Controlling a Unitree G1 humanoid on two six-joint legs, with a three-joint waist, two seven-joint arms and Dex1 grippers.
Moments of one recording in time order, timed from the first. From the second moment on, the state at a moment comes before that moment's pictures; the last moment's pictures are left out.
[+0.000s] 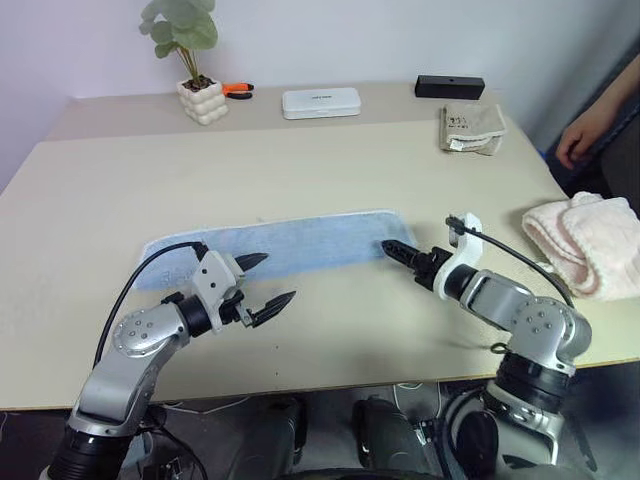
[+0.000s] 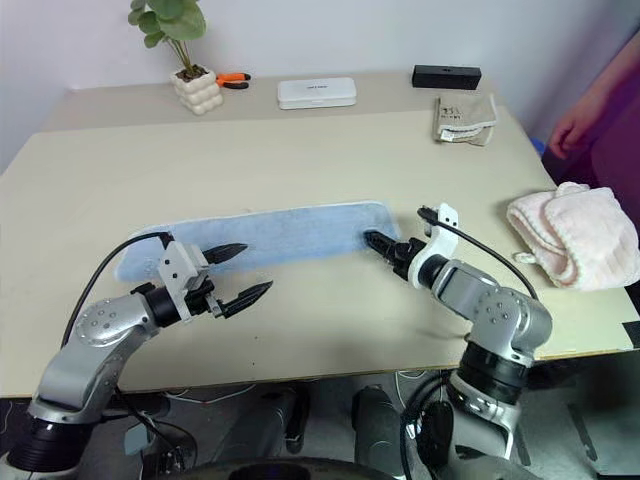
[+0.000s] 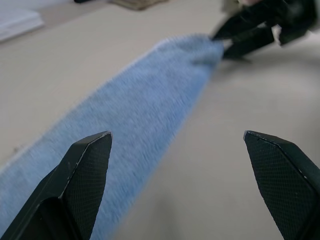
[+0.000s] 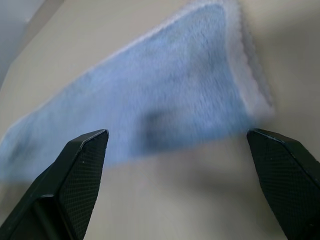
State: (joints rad) left arm 0.02 0.57 -0.01 -0.40 -0.35 0.28 -0.75; right arm -0.47 -0.07 -0.56 -0.22 0.67 1.36 0.08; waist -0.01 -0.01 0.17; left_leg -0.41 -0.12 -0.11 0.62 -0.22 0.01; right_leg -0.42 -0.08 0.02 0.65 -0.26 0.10
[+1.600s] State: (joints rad) left arm 0.07 0.55 -0.05 -0.49 -0.29 0.35 -0.66; right arm -0.52 -0.45 0.25 -0.26 0.41 0.91 0.47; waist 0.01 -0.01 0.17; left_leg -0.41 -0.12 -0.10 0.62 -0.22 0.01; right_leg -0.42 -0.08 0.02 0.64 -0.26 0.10
